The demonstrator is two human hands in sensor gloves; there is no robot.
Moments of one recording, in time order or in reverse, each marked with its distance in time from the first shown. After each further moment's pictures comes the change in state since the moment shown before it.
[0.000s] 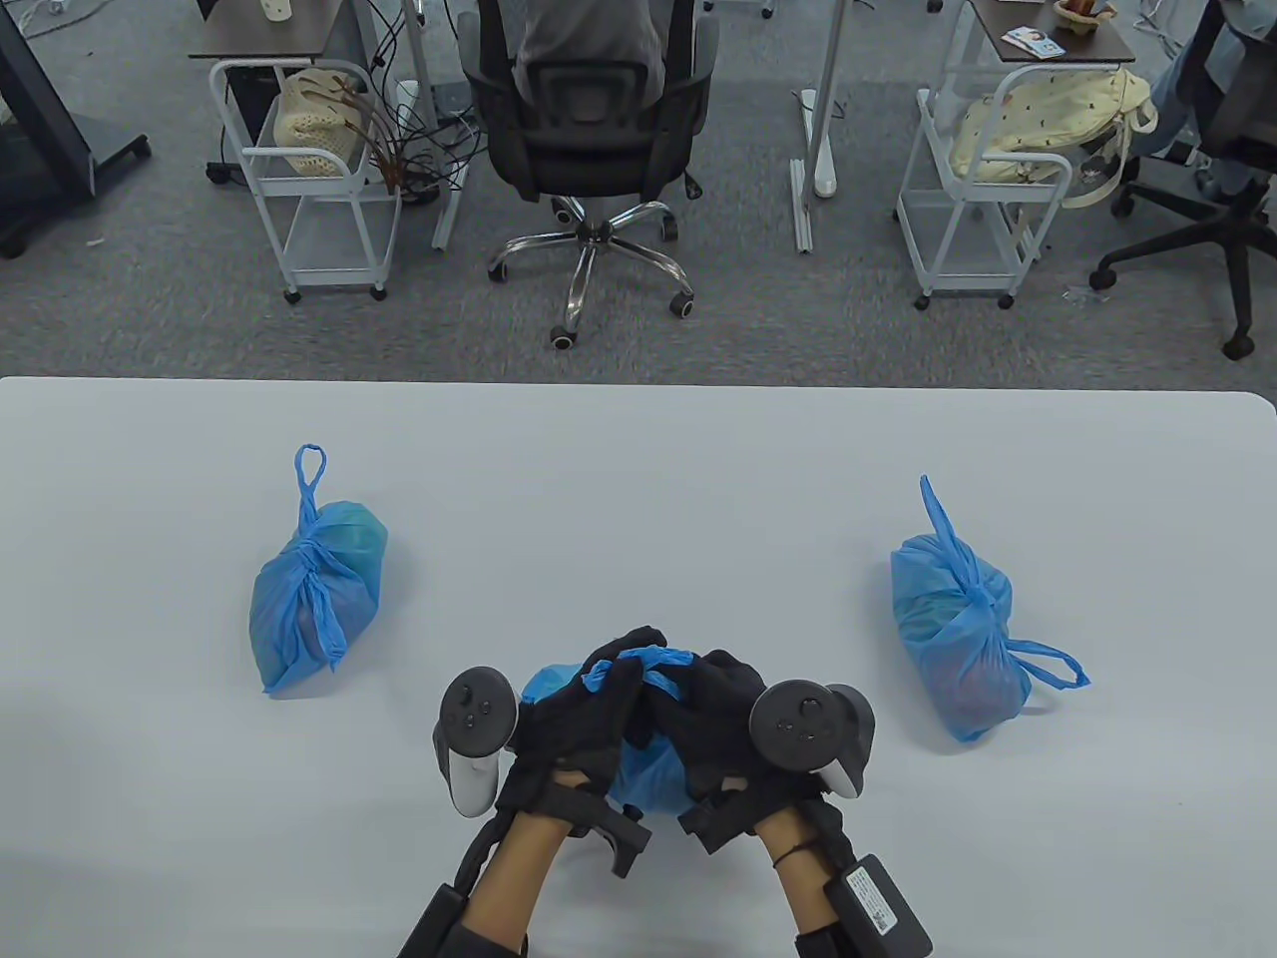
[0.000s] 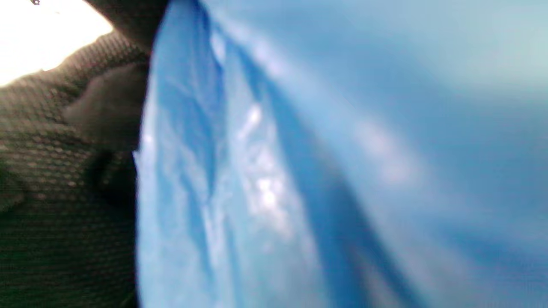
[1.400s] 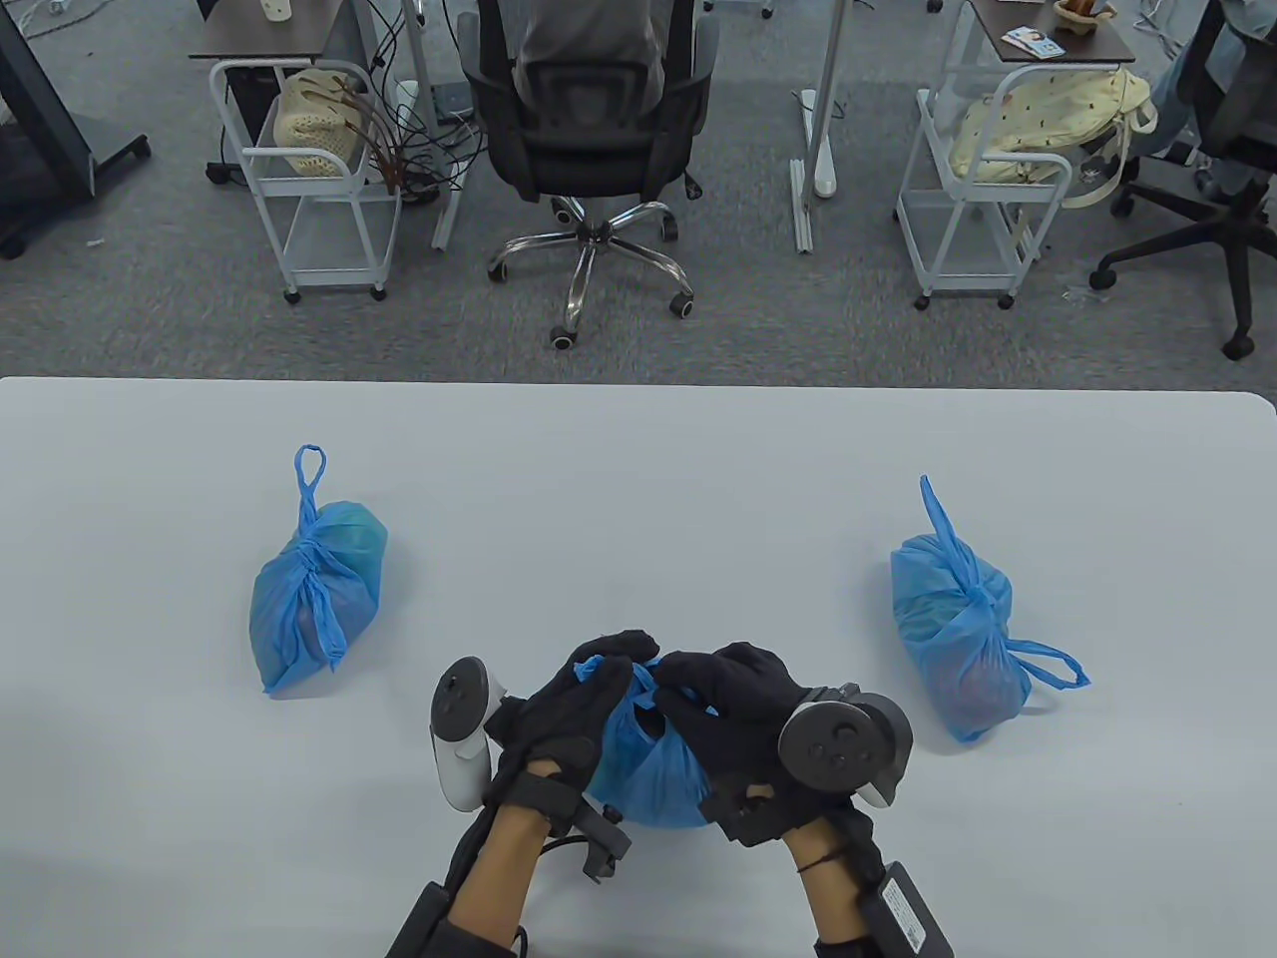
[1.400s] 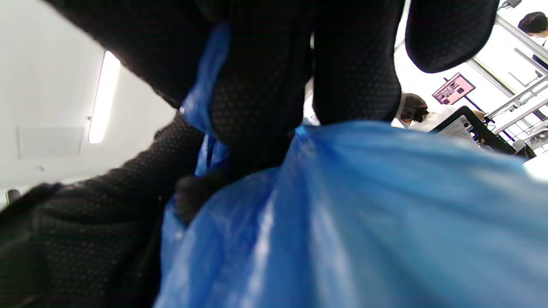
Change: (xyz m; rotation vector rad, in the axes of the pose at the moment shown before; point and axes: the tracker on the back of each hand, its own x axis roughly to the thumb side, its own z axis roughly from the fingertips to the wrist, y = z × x) left_hand -0.010 0.005 -0.003 -0.102 0.079 0.270; right_hand 0.032 -0.029 0.006 -0.120 -0.153 0.159
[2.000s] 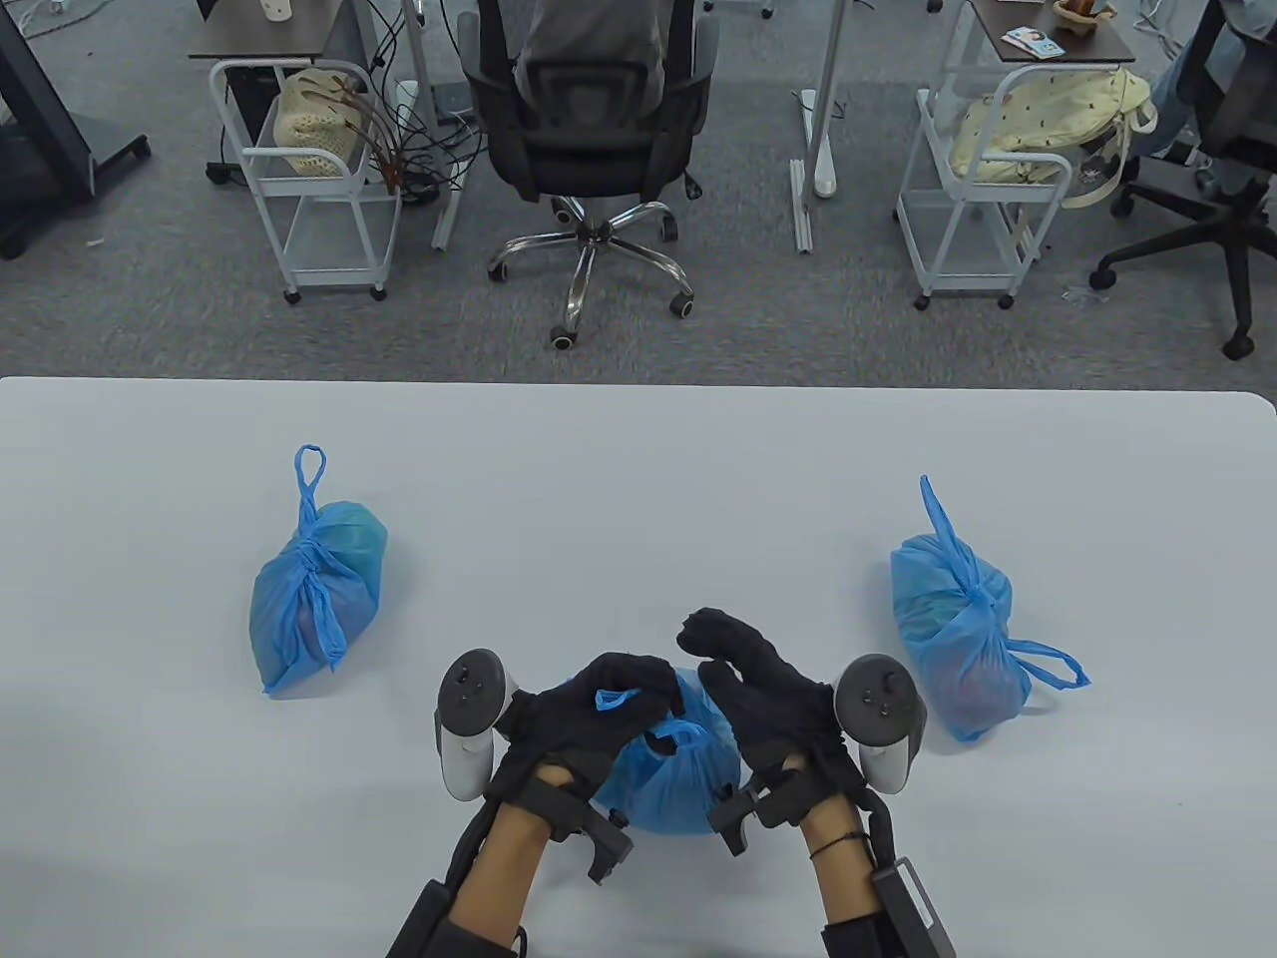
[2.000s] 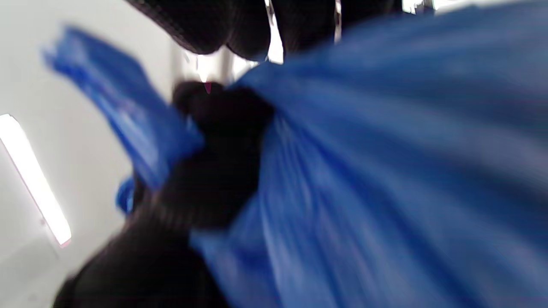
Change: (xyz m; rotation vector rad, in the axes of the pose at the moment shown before) left_hand 0.012 -0.009 -0.003 -0.064 -0.043 -0.174; right_hand -0.051 0.021 0.009 0.219 0.351 -0.544
